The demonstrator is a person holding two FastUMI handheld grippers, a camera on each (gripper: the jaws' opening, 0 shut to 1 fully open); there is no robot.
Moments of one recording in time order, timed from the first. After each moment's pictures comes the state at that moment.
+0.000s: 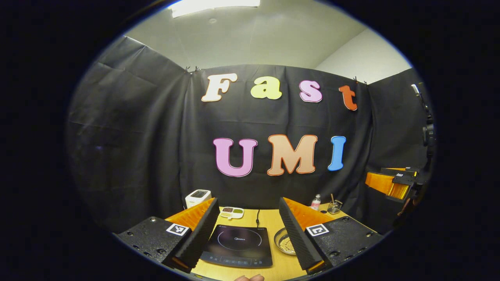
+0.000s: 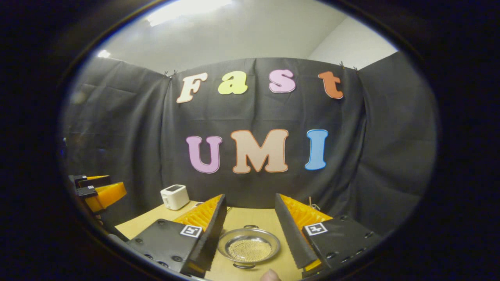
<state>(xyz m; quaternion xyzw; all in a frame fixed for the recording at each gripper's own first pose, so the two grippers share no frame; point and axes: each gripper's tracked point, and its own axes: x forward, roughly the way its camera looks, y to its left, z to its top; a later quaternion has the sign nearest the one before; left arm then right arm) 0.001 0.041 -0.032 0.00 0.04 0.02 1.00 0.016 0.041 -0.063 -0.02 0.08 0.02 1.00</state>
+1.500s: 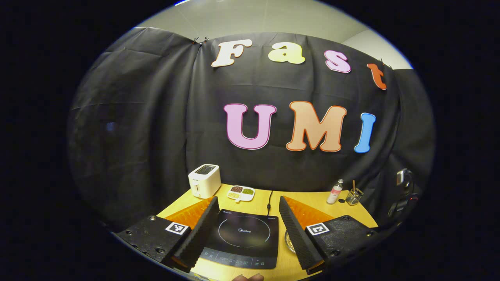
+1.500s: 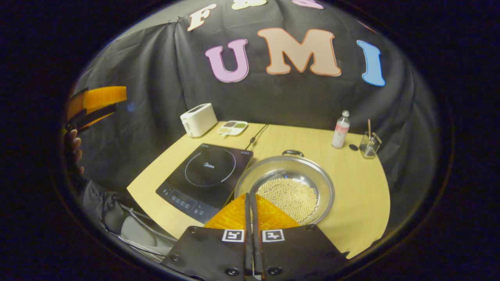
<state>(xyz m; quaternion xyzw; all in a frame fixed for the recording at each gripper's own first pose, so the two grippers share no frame) 0.095 0.061 -0.115 -0.02 0.16 0.09 0.98 0.055 0.085 -0.358 0.00 0.41 0.16 0.90</state>
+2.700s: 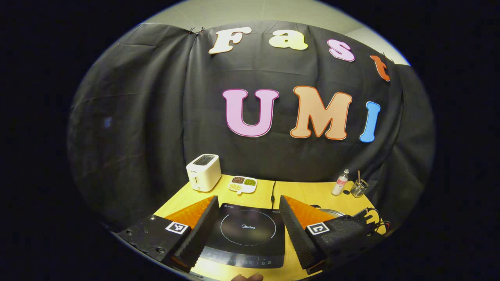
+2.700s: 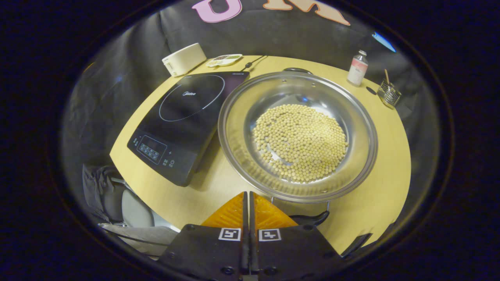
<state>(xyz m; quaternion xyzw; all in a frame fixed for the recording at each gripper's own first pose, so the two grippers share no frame) 0.120 0.075 -0.143 -0.02 0.19 0.08 0.98 -0.007 0.075 -0.494 -0.04 0.58 0.13 0.80</state>
